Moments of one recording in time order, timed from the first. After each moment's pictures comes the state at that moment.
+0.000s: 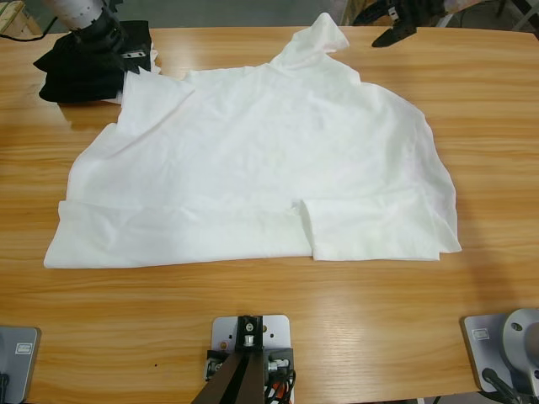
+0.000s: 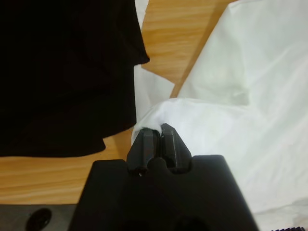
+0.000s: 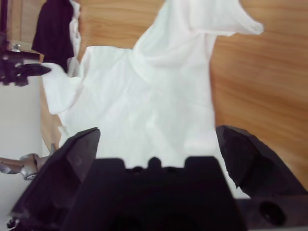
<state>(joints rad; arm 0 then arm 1) -0.28 2.27 -2.02 1.08 -0.03 -0.35 -0.02 2.35 -1.89 0.77 0.82 0.04</state>
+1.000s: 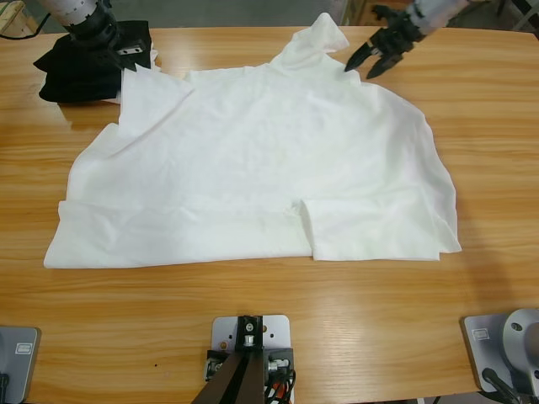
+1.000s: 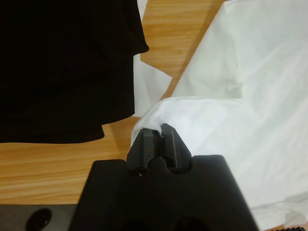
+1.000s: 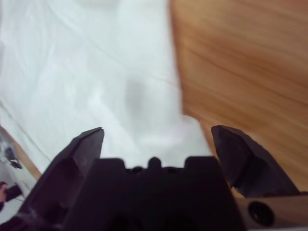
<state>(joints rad) -0.28 2.24 -2.00 1.09 -0.03 -0.38 0.08 2.59 -2.31 1.21 0.59 -0.14</state>
